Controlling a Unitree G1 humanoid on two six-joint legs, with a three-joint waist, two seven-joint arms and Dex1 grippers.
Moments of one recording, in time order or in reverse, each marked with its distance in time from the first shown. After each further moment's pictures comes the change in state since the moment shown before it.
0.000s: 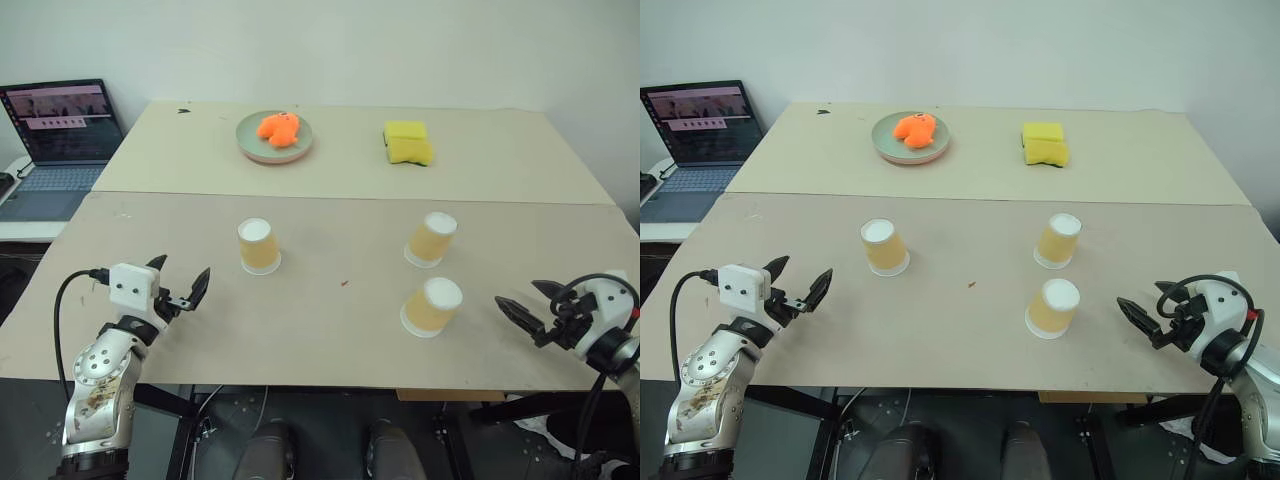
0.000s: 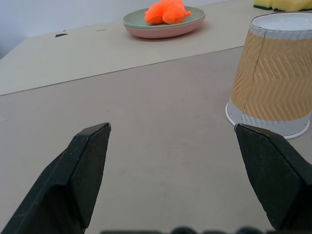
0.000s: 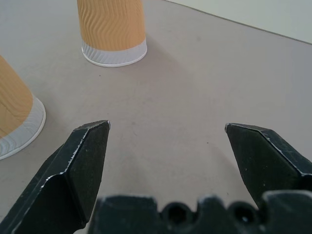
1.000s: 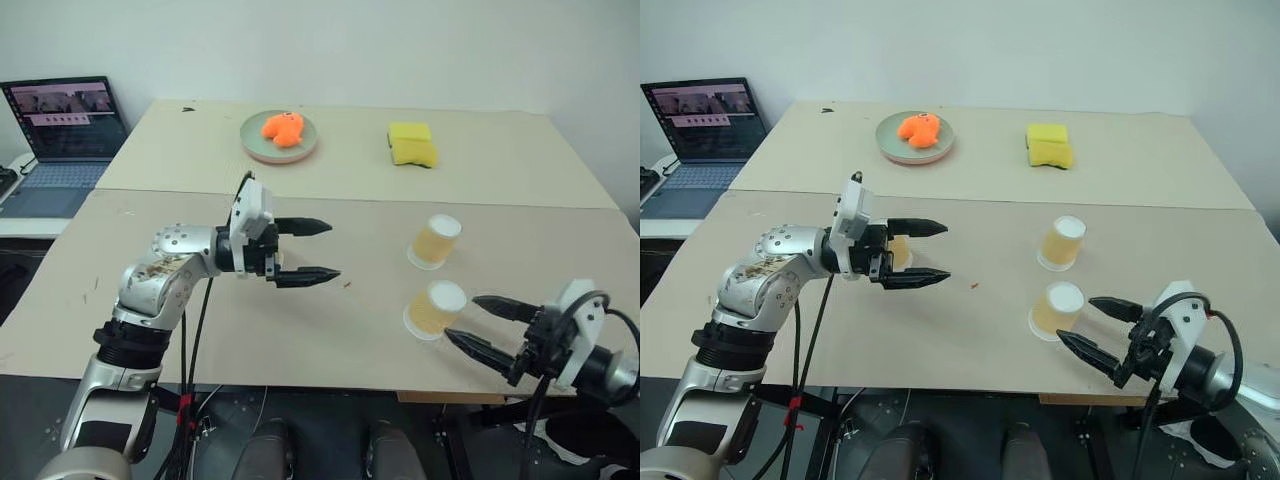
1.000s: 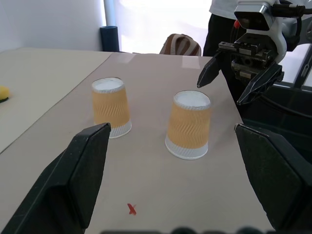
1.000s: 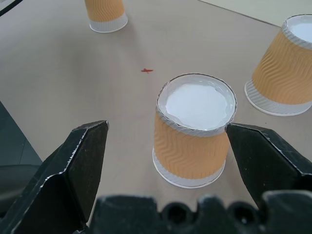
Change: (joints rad) left arm -0.641 0.128 -0.419 0.103 -0.273 0.296 -0.736; right arm 0.235 -0.015 -0.038 -0.605 0.256 0.309 0.028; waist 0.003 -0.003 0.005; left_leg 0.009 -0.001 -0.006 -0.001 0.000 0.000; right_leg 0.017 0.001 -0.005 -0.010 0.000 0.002
